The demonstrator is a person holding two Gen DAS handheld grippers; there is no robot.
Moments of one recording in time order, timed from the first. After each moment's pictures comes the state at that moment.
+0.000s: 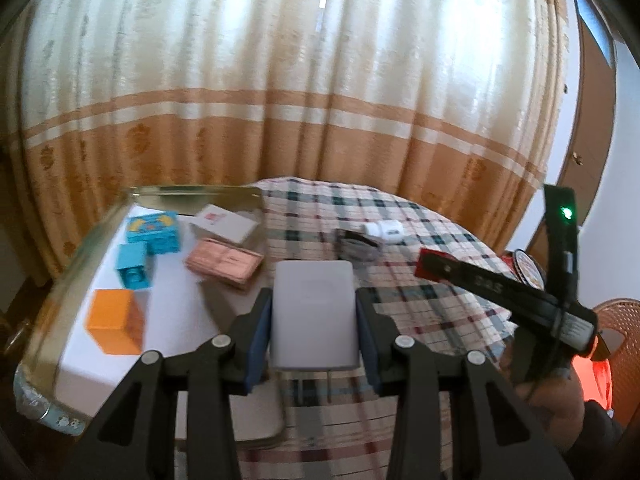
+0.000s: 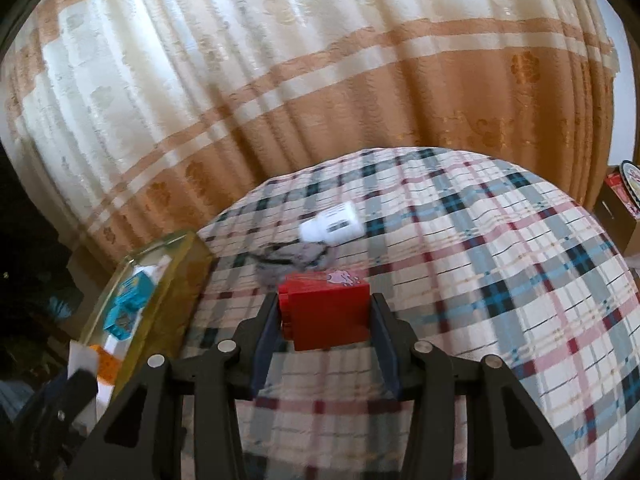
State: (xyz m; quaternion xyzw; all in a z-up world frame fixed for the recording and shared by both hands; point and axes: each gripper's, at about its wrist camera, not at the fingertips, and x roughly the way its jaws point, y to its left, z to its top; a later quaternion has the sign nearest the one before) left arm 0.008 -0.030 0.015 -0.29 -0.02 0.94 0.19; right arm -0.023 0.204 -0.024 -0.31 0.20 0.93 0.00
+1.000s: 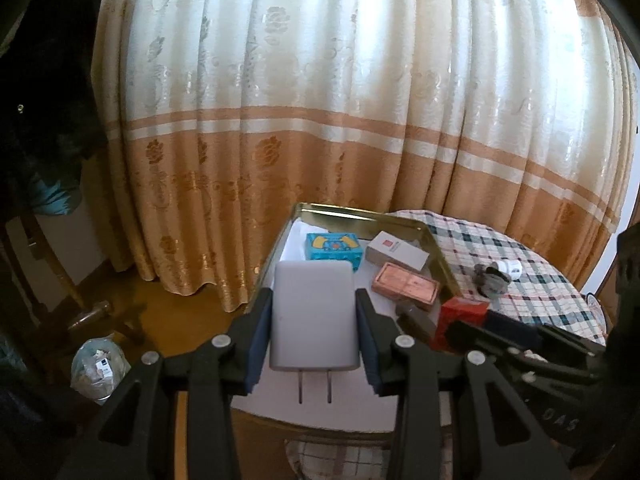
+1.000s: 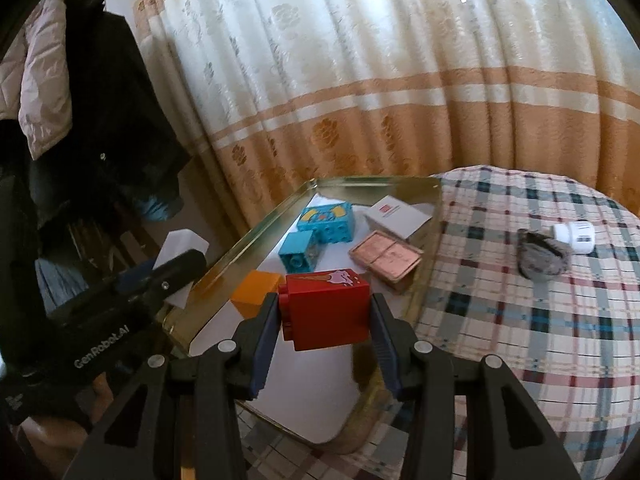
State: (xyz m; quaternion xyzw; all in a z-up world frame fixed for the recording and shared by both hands) left arm 0.004 -0.153 0.017 -0.27 -0.04 0.96 0.03; right arm -0.008 0.018 0.001 -0.30 0.08 0.92 -0.22
